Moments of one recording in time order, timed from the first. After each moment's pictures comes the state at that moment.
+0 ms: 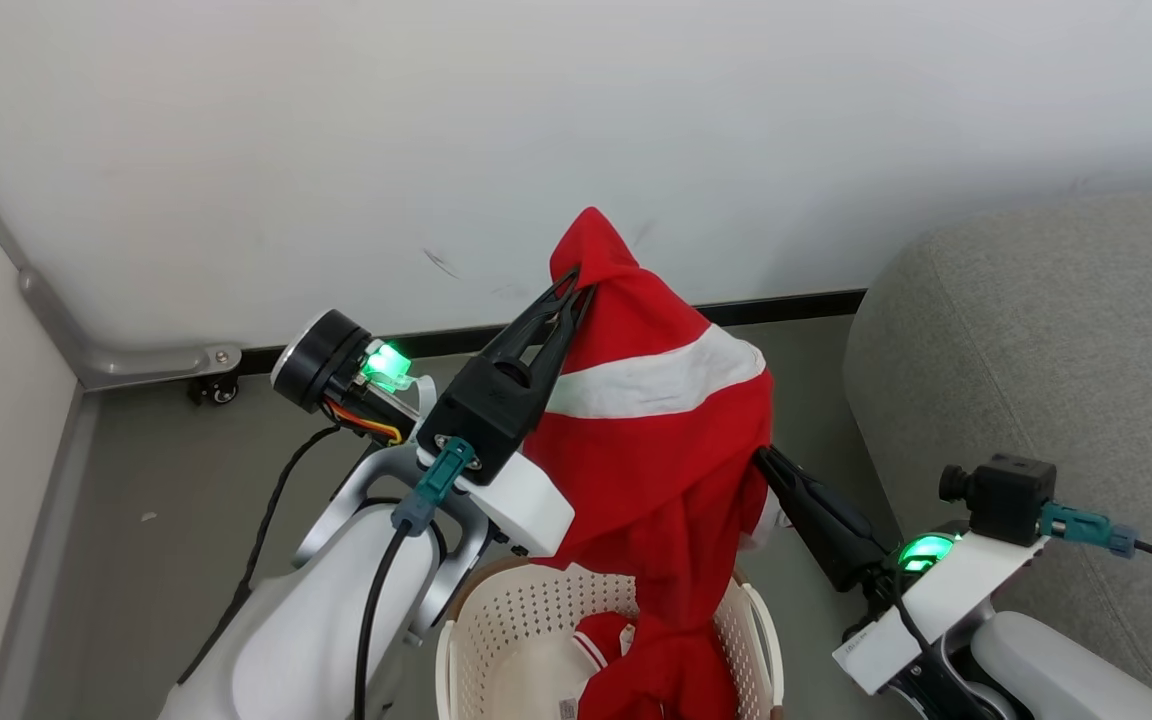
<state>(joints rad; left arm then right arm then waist) -0.60 0.18 -0.64 0.26 -0.10 0.07 -0.14 -0.37 -0.46 0.81 0.25 1.09 0.12 -0.22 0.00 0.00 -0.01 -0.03</state>
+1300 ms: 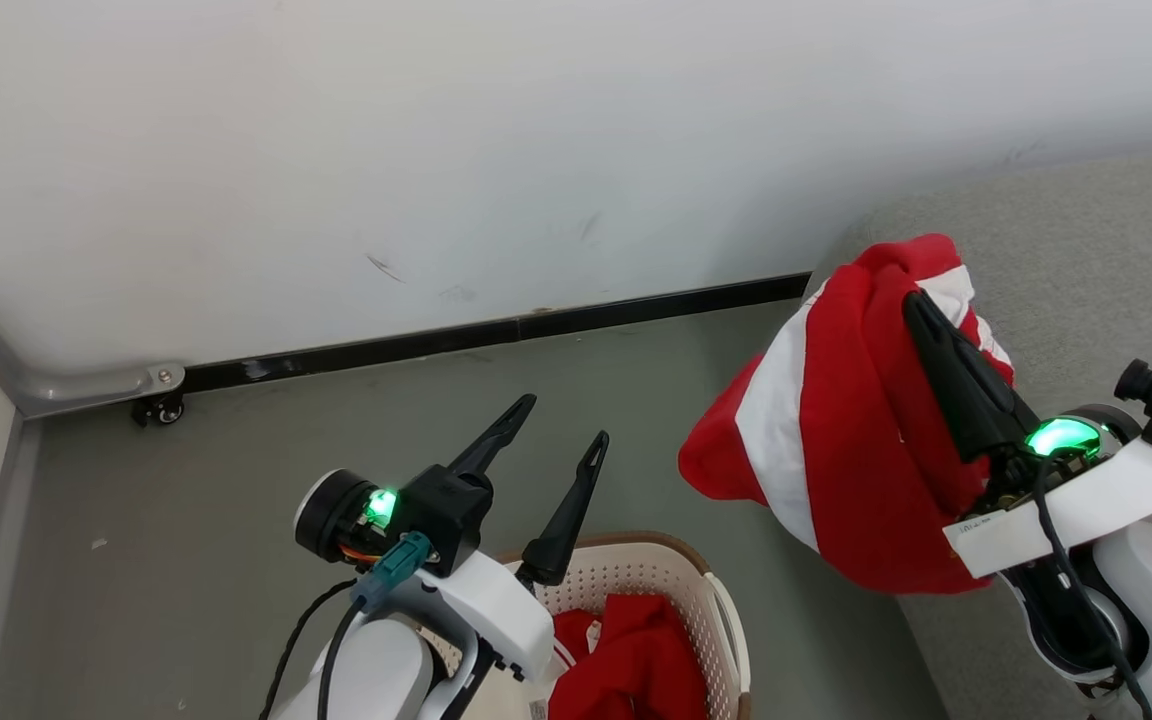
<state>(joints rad) -0.39 0.14 -0.60 0.34 -0.30 0.03 -0.20 -0.37 -0.49 0.52 0.14 1.00 0.12 -0.25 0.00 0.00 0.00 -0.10</state>
